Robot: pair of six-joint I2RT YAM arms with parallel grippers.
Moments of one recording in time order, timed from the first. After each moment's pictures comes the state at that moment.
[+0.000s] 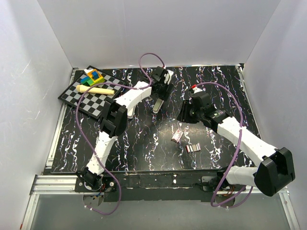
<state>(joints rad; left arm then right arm) -0.61 2.38 2.12 -0.66 -0.02 -0.05 0.57 1.23 0.95 -0.47 -0.04 0.55</state>
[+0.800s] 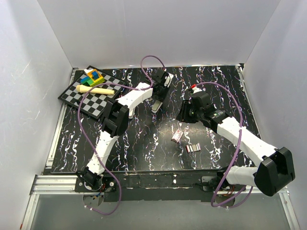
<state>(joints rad) -0.62 2.42 2.13 -0.68 -0.06 -0.04 0.58 1.23 0.95 -0.46 -0.05 0.55</state>
